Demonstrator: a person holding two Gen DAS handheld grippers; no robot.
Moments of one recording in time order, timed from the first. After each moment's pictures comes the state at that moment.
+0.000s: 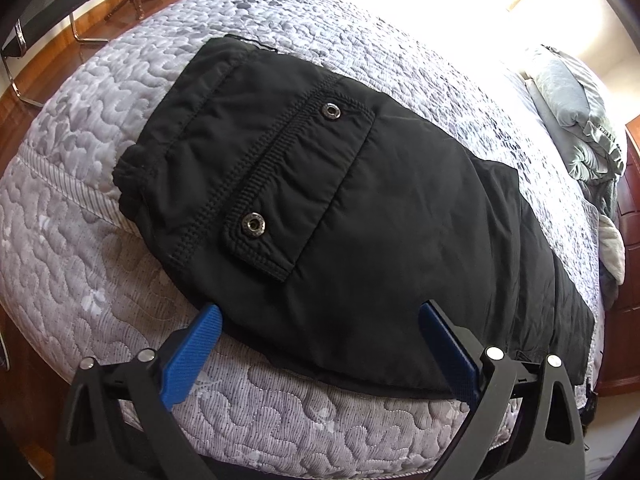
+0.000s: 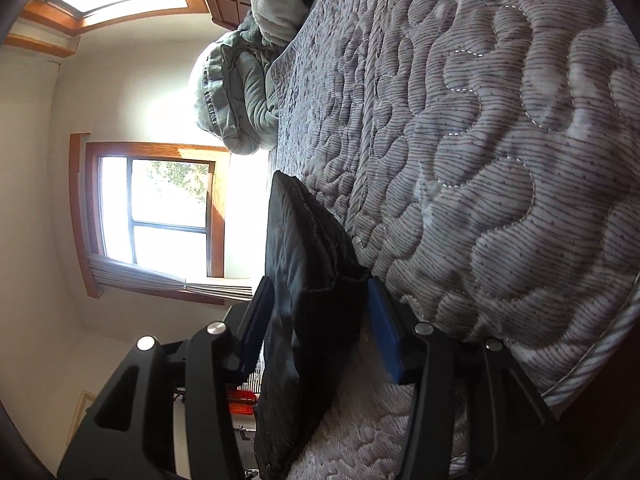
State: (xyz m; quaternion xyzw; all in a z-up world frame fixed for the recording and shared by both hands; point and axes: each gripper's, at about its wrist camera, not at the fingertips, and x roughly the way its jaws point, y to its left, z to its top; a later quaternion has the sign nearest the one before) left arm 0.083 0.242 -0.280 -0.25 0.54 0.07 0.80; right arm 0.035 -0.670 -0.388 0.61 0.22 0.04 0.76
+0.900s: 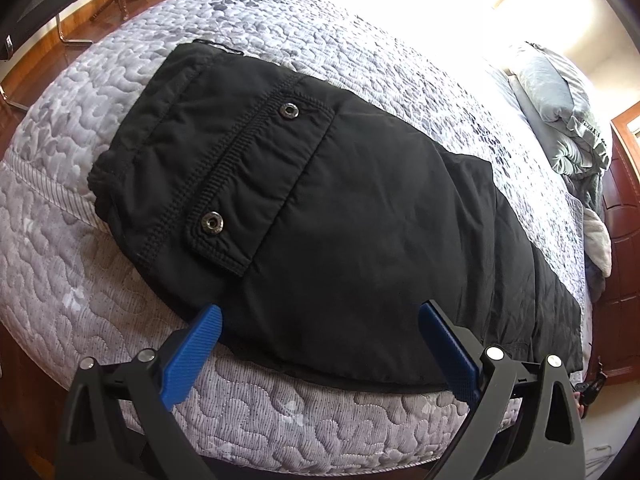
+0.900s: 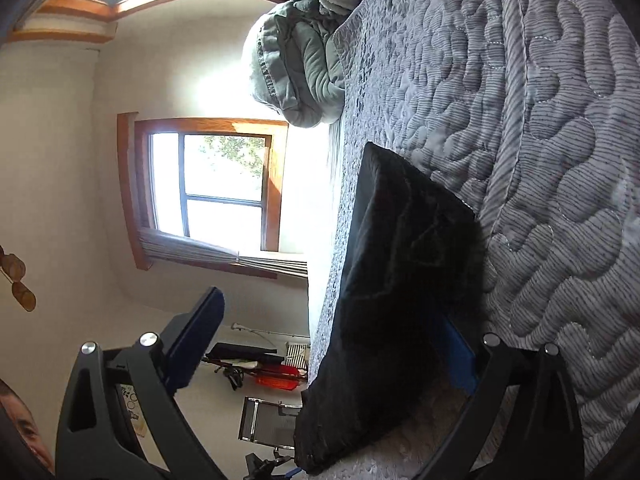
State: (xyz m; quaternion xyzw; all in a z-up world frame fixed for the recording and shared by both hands) left arm 0.084 0.229 -0.273 -0.26 0.54 0.05 0.80; right arm 0.091 -0.650 -0.368 0.61 0.20 0.17 0.75
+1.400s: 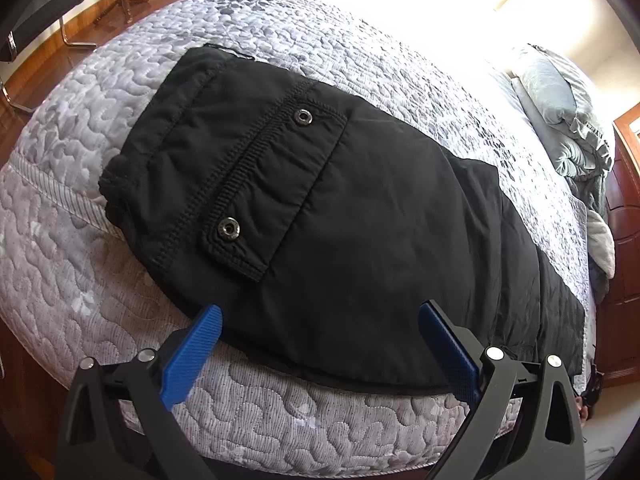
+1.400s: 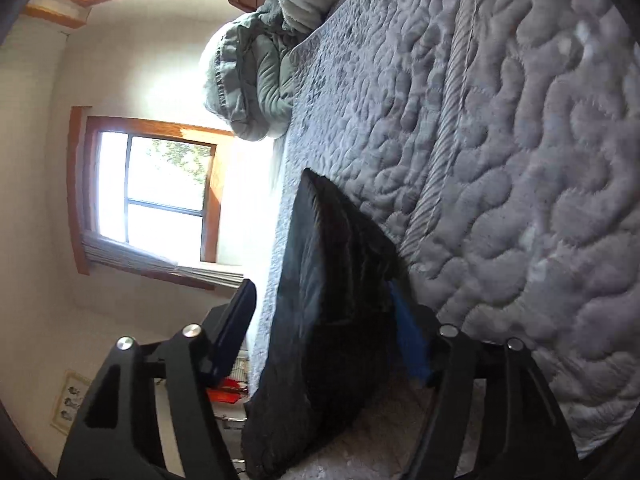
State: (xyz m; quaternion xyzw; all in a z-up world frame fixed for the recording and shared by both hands) left arm 0.080 0.237 -0.272 -0.25 0.53 0.05 0.81; right arm 0.077 -0.668 -0.348 0.55 0.25 0.03 0.79
